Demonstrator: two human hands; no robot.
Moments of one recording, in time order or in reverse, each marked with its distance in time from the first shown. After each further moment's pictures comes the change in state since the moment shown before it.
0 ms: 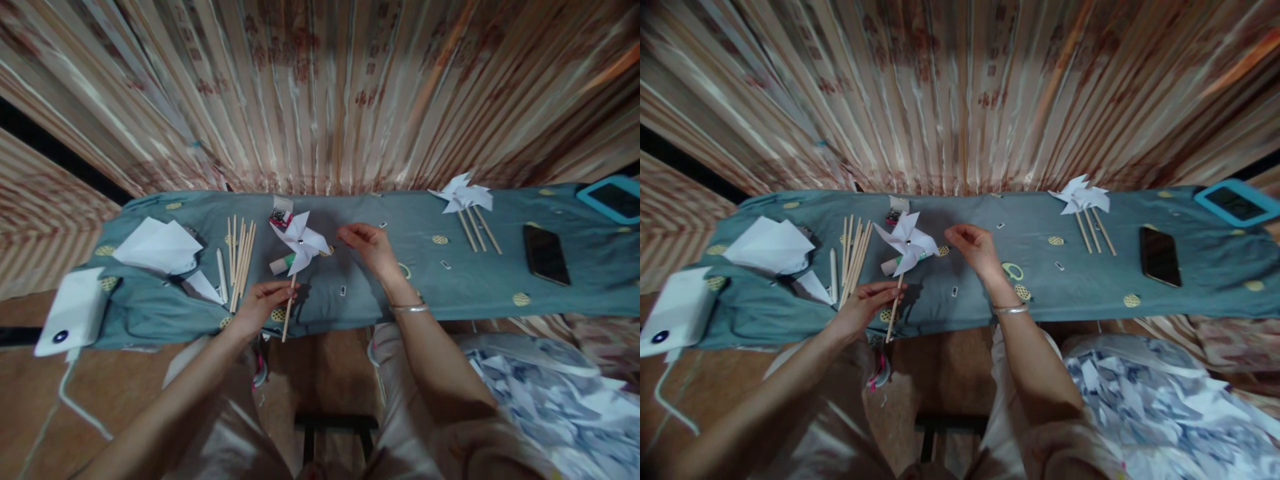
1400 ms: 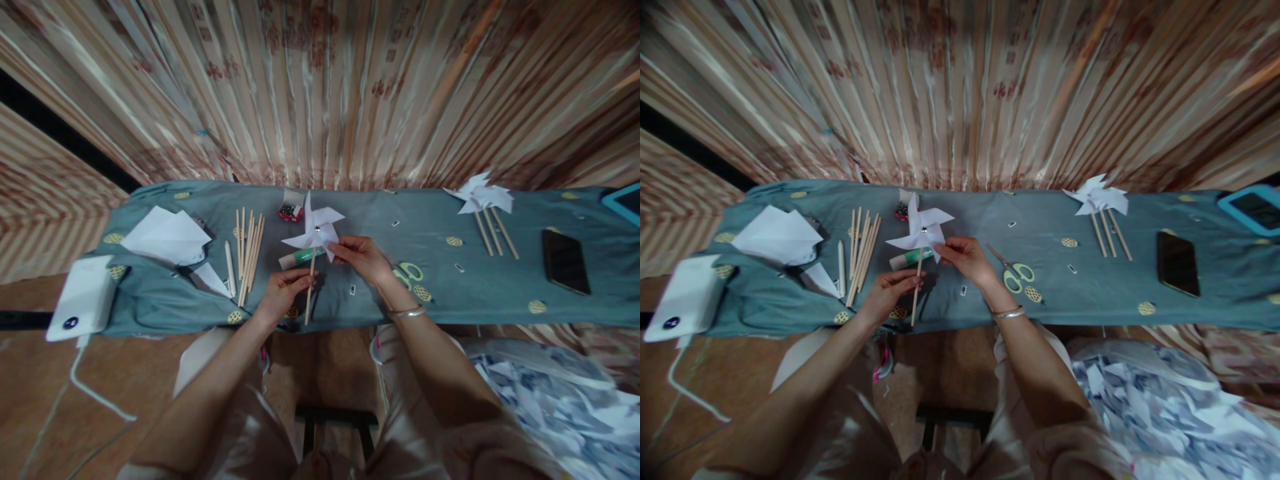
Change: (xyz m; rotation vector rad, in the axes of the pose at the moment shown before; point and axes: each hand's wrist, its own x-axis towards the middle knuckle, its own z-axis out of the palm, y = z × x) left_hand 0.017 -0.008 0.018 -0.027 0.036 0.136; right_hand -0.011 0.009 0.028 -0.074 -0.241 0.145
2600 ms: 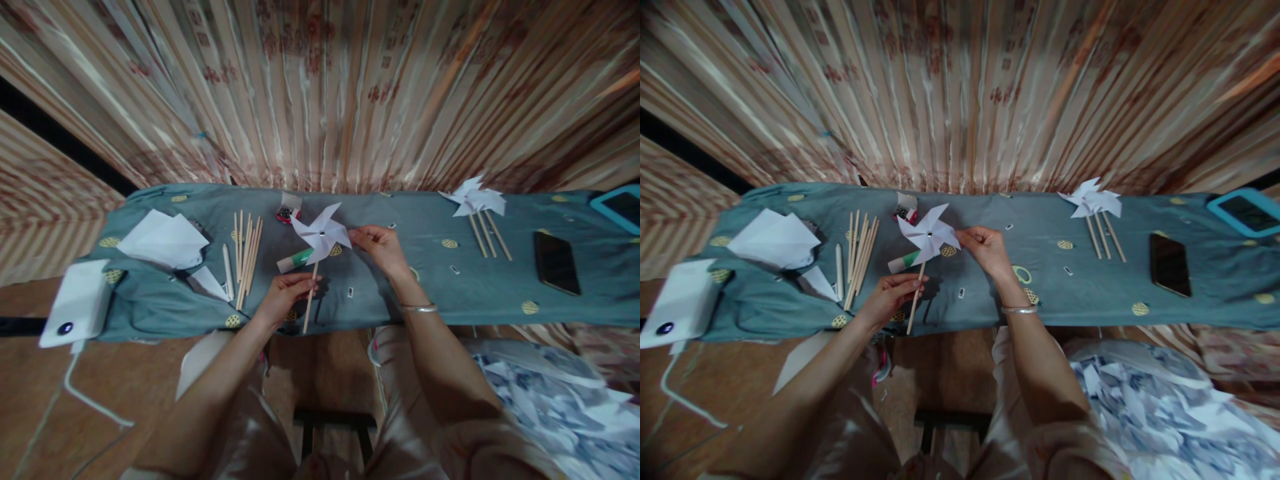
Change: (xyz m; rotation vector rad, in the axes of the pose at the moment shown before) left_hand -0.001 0.005 0.005 -0.115 -0.094 -0.132; right_hand 0.007 -0.007 -0.035 -0.097 0.266 -0.081
